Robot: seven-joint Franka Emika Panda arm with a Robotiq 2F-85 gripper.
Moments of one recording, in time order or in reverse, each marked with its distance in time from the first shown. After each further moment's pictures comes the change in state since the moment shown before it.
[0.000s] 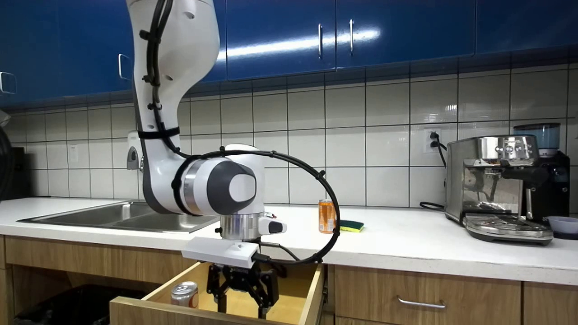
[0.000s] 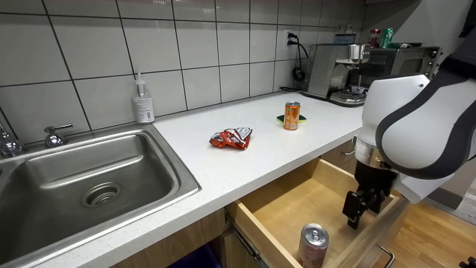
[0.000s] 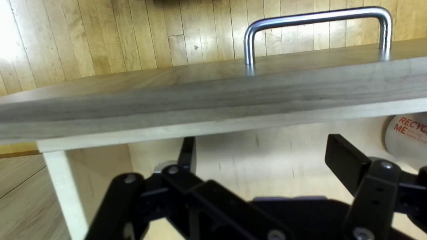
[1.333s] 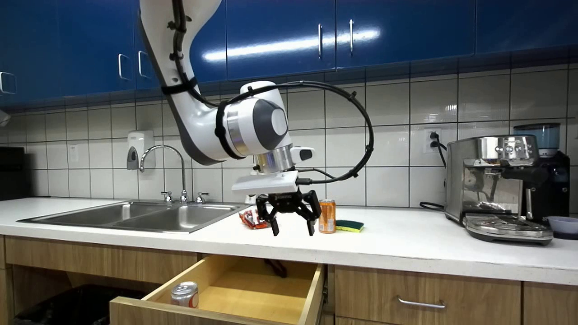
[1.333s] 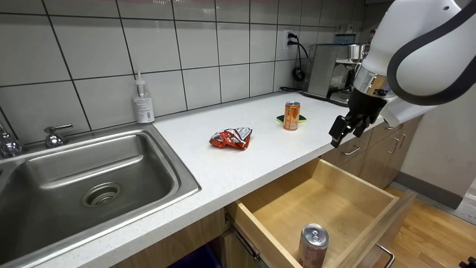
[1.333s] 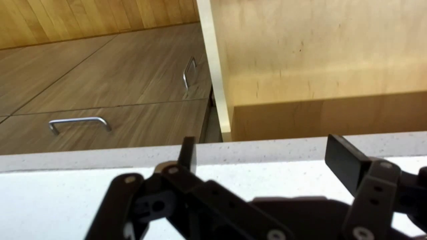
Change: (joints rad) arm -0.022 -0.194 -0.111 0.139 -0.276 0.020 0.151
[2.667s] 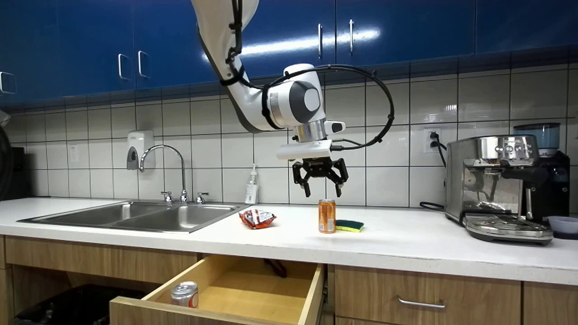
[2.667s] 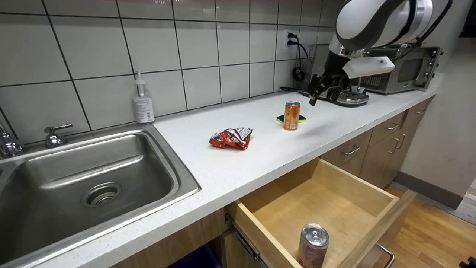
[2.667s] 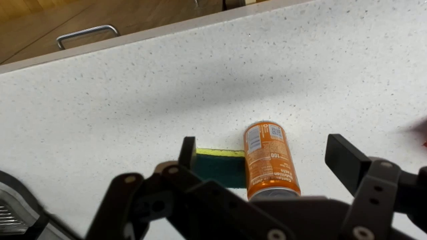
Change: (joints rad) arm -0.038 0.195 0.005 0.469 0.238 -0.221 -0.151
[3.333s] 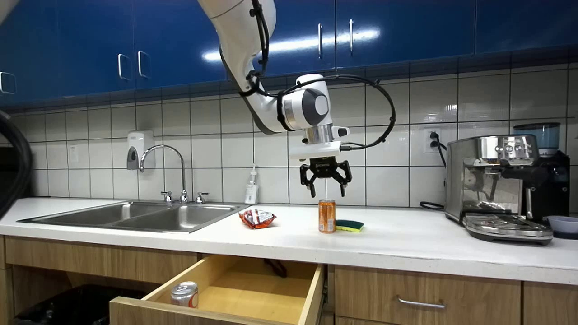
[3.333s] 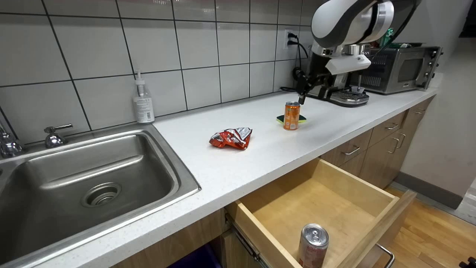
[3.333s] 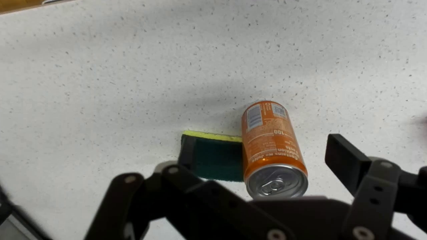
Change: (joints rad) arm -0.042 0.189 0.043 0.293 0.021 -0.175 -0.077
